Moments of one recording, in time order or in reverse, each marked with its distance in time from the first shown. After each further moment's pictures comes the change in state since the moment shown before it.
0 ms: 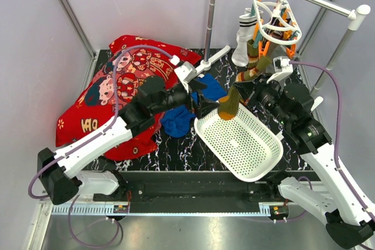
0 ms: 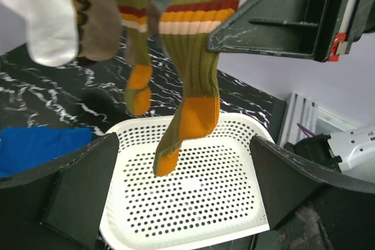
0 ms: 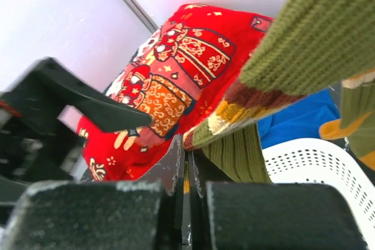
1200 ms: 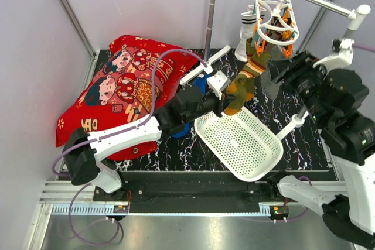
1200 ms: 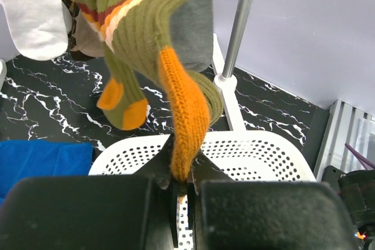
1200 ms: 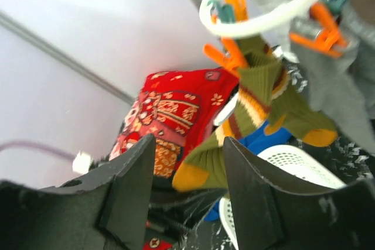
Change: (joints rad) left arm -0.192 0.288 0.100 0.150 -0.303 0.084; right arm 0.000 0.090 0.555 -0.468 0.348 0.138
